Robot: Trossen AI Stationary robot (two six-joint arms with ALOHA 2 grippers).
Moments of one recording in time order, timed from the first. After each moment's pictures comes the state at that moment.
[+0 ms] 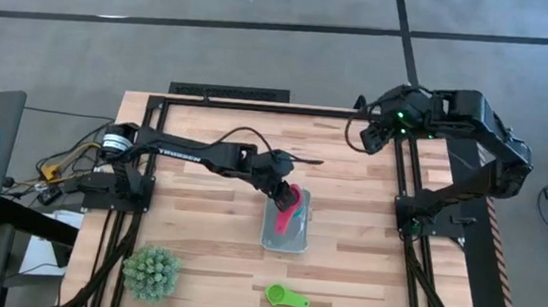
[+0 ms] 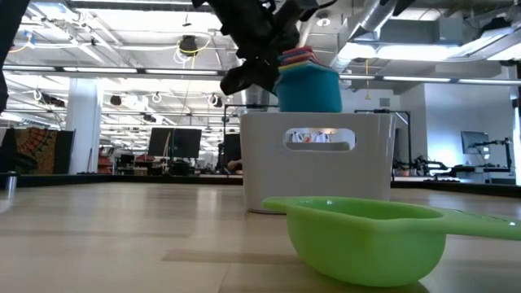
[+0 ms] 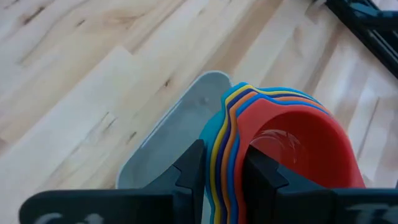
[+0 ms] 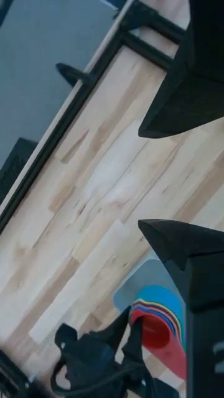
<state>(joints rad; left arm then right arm) 0.01 1.82 1.47 -0.43 -0.10 -0.67 -0.21 1.31 1.88 -1.58 0.32 0.65</state>
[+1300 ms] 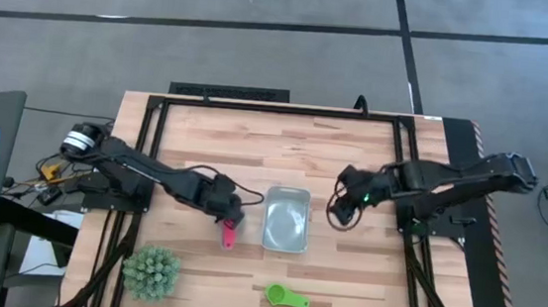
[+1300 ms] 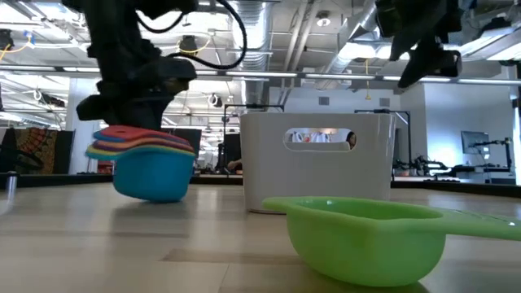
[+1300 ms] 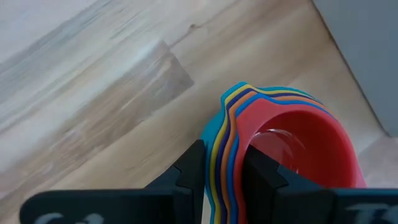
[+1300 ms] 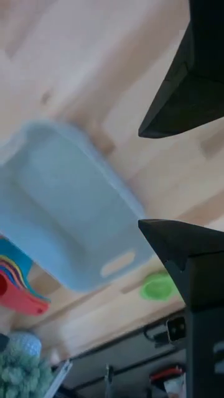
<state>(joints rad) -0.22 1.54 0.92 -0.60 -0.26 -1.16 0.17 1.12 0.91 -0.69 0.05 0.95</state>
